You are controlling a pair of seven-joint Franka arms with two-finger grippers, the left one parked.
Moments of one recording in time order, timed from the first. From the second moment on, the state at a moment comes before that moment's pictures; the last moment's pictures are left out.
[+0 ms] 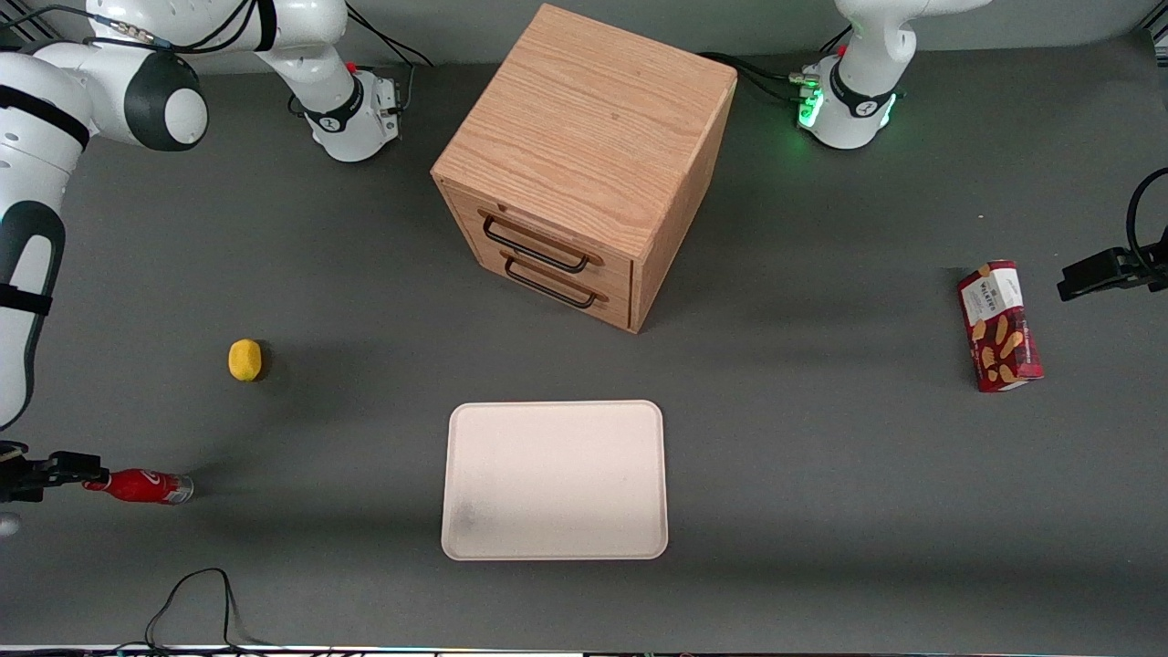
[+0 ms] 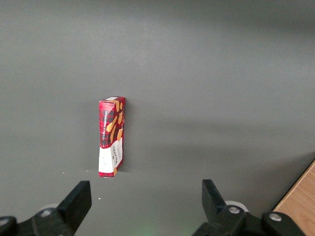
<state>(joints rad) -0.25 0.96 -0.10 -0.79 0.08 1.77 -0.58</state>
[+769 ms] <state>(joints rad) -0.24 1.00 -0.11 -0.79 0.06 1.80 -0.59</state>
